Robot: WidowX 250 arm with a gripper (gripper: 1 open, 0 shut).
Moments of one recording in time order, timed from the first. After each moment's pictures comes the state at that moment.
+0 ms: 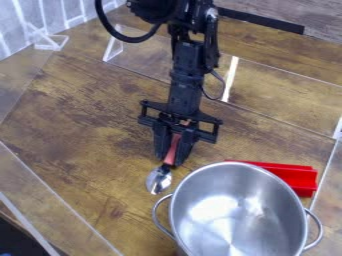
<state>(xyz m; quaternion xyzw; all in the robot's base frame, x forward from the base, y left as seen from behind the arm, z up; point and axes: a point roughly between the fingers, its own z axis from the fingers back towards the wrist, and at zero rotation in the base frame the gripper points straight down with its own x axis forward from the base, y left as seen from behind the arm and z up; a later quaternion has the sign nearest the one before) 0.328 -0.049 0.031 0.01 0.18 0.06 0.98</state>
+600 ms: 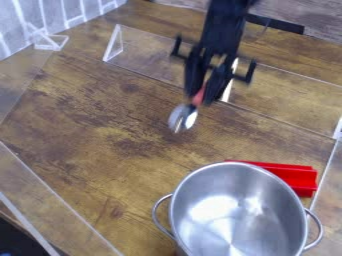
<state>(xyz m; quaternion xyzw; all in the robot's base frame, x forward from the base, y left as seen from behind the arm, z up) 0.371 -0.072 0.125 0.04 0.10 -0.06 0.99</state>
